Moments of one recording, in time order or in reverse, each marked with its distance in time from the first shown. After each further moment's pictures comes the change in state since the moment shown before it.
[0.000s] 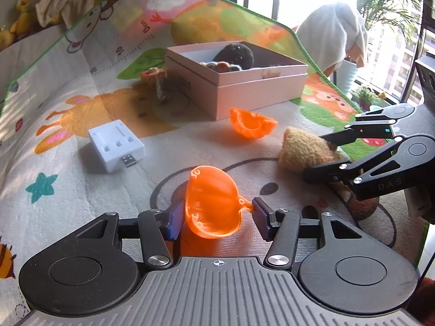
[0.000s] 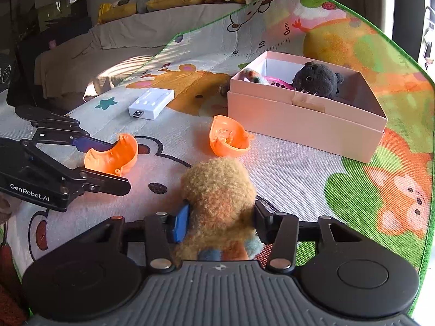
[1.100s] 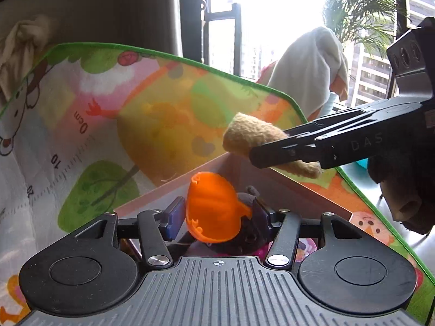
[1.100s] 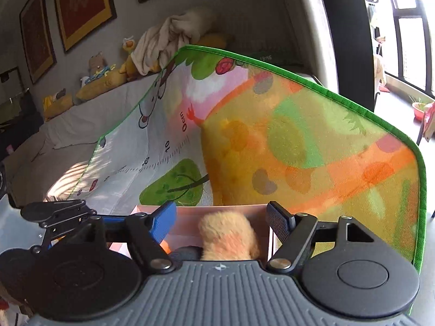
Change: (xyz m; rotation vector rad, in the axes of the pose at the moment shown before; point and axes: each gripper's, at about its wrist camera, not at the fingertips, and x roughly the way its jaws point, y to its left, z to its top) left arm 0.152 0.017 0.231 0.139 -0.144 -0.144; right arm 0.076 -0.217 0.184 0.340 -0.222 -0.049
